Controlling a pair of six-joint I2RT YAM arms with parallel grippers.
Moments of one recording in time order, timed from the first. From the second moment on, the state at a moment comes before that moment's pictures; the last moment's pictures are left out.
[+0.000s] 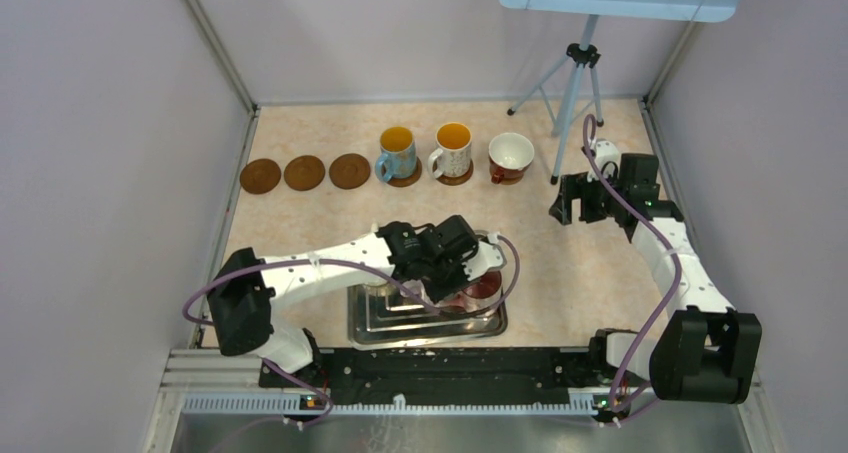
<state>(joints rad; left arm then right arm) -1.10 1.51 1.16 -0.74 0.11 0.13 -0.06 1.18 0.86 -0.45 -0.43 -0.13</state>
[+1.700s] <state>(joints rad) -1.14 1.48 1.04 -0.74 0.27 0.26 -0.06 1.18 0.84 -0.44 -0.44 -0.13</state>
